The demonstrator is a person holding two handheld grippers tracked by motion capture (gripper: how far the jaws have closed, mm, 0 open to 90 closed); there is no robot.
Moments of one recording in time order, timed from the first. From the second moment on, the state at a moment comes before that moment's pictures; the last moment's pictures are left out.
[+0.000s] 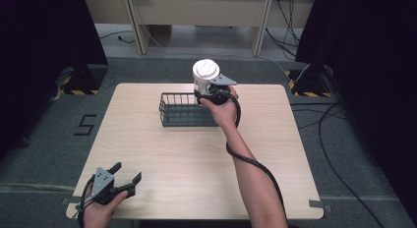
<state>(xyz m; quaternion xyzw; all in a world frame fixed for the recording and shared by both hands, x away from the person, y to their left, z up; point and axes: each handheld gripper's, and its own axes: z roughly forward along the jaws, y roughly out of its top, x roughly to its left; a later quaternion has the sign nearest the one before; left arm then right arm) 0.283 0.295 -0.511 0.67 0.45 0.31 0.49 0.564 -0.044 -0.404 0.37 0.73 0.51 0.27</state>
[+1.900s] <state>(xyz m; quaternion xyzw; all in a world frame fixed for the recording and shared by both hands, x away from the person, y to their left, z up) 0.283 0.294 -0.511 0.67 0.45 0.31 0.50 0.573 -0.008 -0.442 0.40 0.75 0.48 0.23</state>
